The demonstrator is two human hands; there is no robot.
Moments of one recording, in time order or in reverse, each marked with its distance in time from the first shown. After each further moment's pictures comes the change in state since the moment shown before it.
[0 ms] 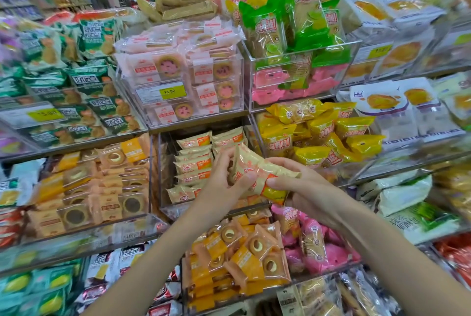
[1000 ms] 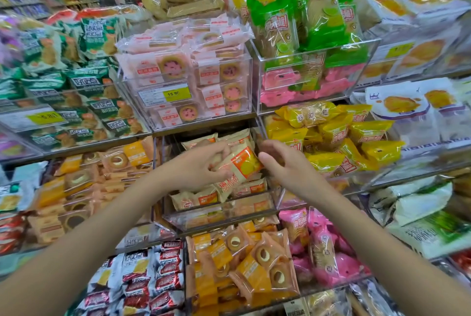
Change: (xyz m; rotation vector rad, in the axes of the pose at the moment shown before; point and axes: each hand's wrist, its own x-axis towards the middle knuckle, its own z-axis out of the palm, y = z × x) left_hand 0.062 -0.010 -0.088 0.732 -0.314 0.049; right_hand 0.067 -0.002 0.000 -0.852 0.232 -0.458
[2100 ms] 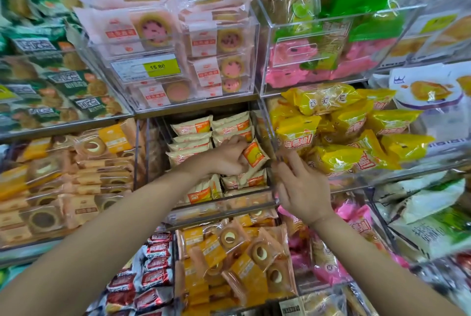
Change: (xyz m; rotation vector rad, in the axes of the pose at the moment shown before) left_hand 0.112 -0.053 0.086 0.137 -0.264 -0.180; right_hand -0.011 0.067 0.030 -0.774 0.241 -0.359
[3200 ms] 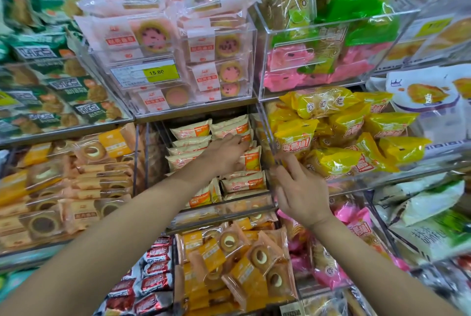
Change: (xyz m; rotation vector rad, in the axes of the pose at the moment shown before) left_hand -0.006 0.006 -0.007 0.499 0.259 0.118; right_hand -0.001 0.002 0.004 0.007 0.017 -0.007
